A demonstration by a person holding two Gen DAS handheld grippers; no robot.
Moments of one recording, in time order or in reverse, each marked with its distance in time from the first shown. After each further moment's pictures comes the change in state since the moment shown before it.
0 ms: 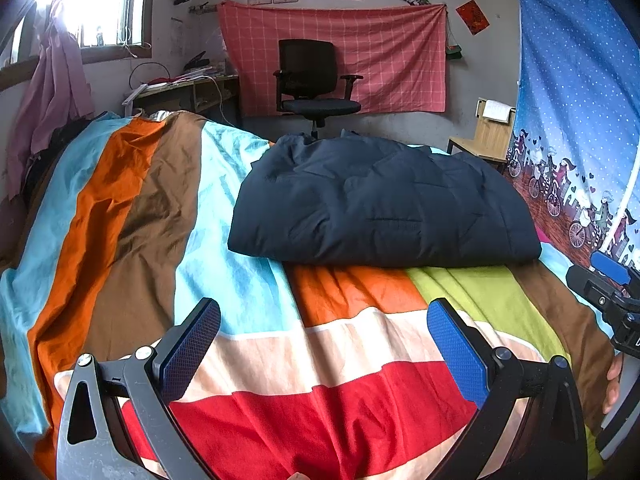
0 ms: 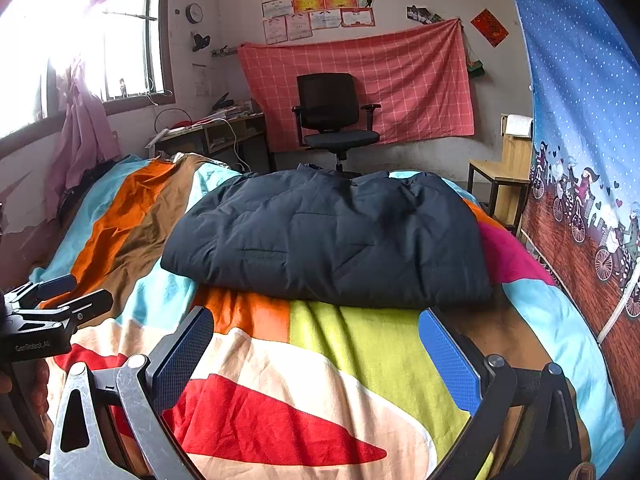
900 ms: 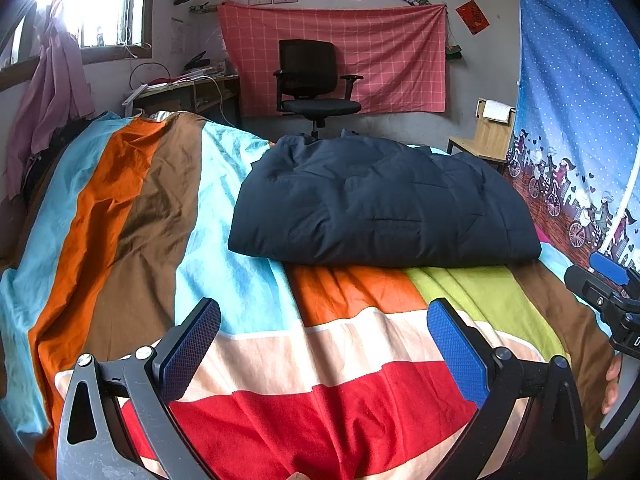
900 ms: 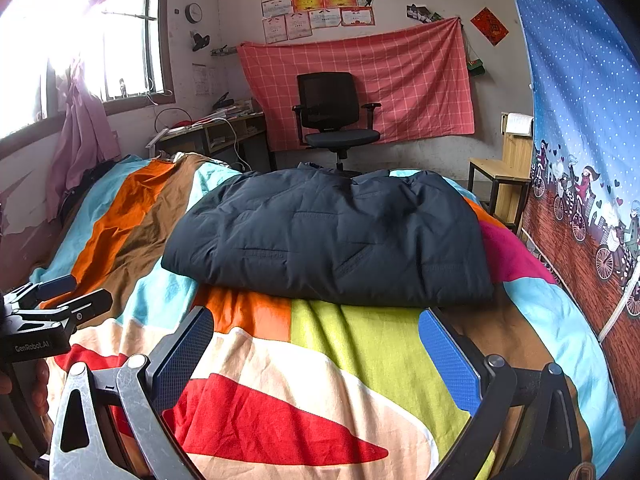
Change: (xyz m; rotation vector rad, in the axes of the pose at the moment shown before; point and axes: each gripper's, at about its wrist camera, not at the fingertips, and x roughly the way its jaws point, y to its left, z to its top) left arm 0.000 0.001 0.000 0.003 -0.002 -0.002; right arm 0.000 0.000 0.001 0.001 0.002 0.000
